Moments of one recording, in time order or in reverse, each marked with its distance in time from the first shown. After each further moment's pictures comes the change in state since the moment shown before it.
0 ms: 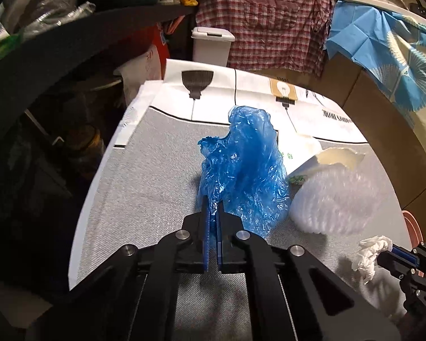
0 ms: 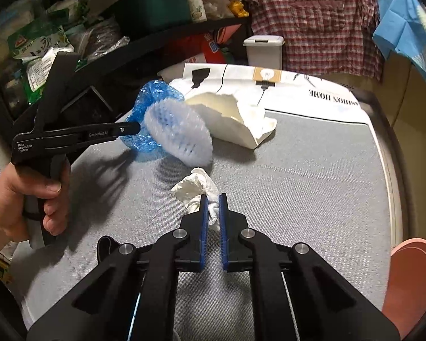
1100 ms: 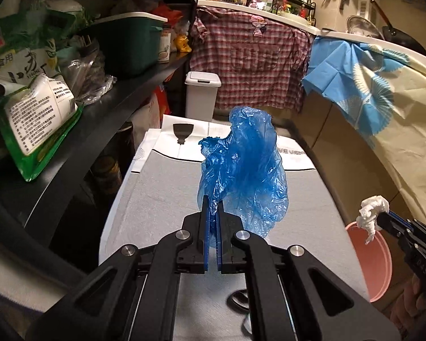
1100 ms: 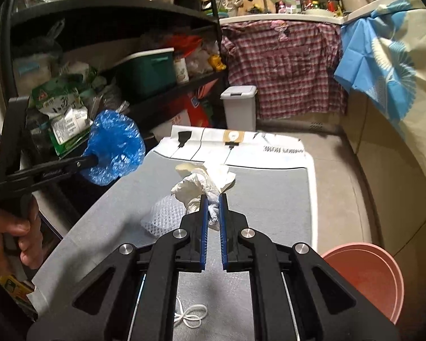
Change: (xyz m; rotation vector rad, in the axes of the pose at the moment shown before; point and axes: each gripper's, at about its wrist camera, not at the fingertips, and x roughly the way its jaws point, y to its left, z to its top) left arm -0.154 -0.046 -0.018 -0.013 -0.172 -0.027; right arm -0.141 -0.011 0.004 0.044 -0.229 -0.088
